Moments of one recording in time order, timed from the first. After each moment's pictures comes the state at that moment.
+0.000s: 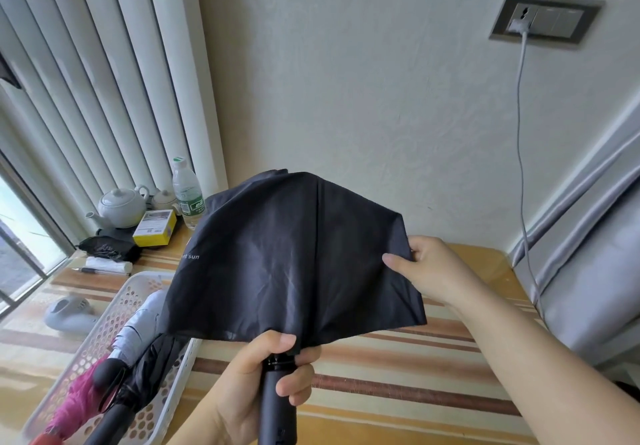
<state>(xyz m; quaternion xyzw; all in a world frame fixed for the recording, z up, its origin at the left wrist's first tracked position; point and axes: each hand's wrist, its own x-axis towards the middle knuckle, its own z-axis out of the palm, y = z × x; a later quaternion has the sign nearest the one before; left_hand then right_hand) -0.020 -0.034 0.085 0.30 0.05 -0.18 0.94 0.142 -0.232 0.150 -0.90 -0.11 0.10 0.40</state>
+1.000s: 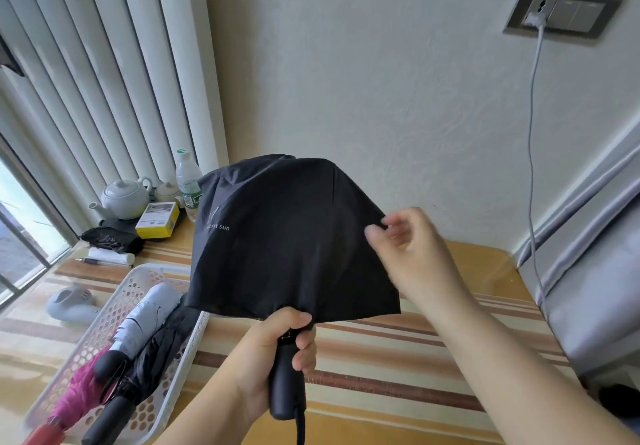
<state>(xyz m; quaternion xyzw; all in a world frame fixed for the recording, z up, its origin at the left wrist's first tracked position) -0.008 -0.040 0.109 0.46 0.16 -0.12 0.87 0.108 -0.193 0.169 -0.88 -0.11 -0.04 0.45</state>
